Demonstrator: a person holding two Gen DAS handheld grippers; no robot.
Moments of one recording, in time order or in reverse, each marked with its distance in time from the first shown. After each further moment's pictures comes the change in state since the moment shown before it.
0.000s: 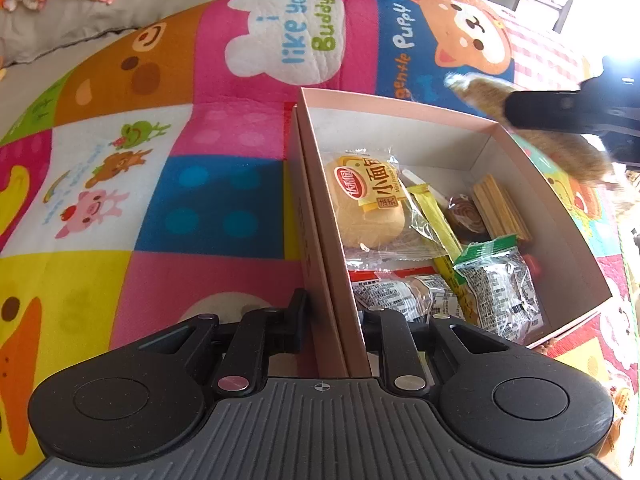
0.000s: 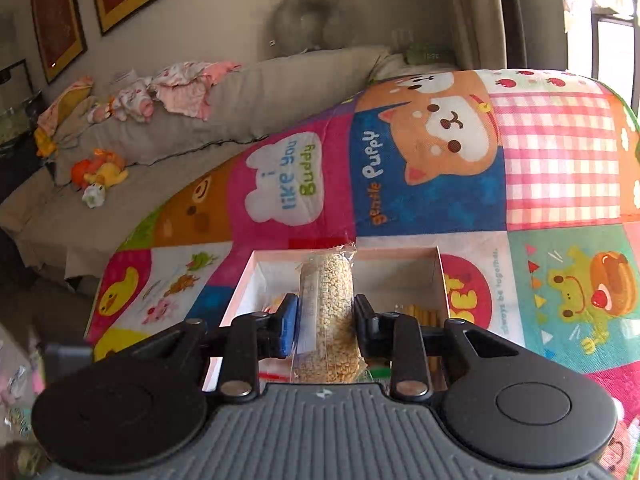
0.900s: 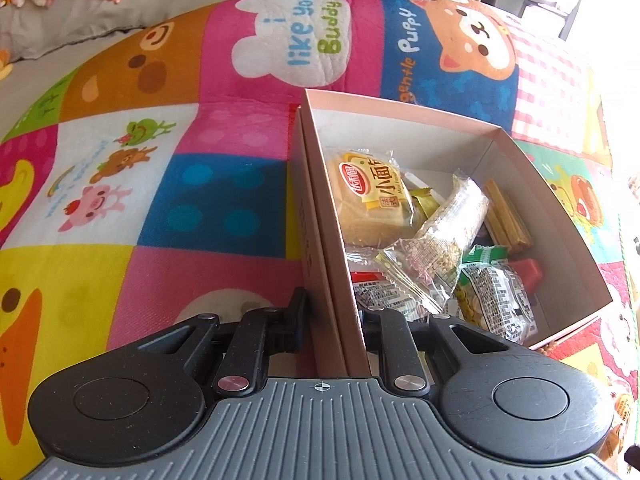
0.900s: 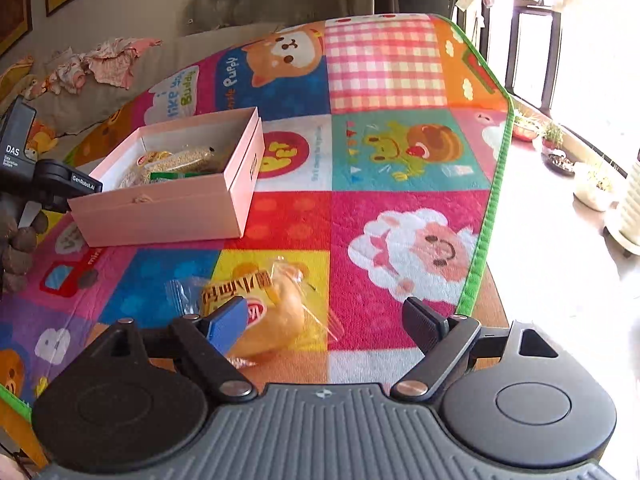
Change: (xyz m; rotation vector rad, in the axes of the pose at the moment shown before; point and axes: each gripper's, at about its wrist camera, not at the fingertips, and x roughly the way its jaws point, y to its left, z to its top) left arm -0.001 -0.001 -0.003 -0.023 -0.015 0.011; right arm -0.148 -0.118 -0.193 -0.015 0.037 -0.199
